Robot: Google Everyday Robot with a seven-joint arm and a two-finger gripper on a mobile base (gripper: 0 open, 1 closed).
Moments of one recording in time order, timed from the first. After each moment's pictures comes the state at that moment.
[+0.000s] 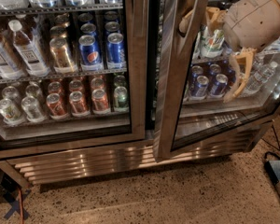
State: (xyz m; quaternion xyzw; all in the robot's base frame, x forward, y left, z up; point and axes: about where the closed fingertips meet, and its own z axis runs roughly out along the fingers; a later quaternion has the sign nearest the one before) arm 0.456 -0.106 0.996 -0.79 0.40 0.29 0.37
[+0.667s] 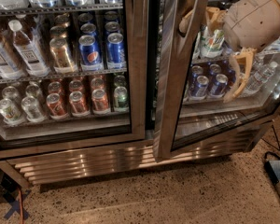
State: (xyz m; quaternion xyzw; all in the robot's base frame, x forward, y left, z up) arm 0.456 -0.106 0.996 -0.79 0.40 0.29 0.37
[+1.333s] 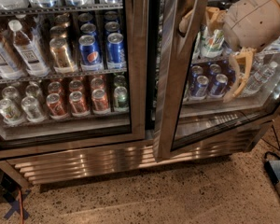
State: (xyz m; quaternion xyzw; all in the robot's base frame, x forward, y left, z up) arm 0.456 -0.105 0.996 -0.79 0.40 0.29 0.37
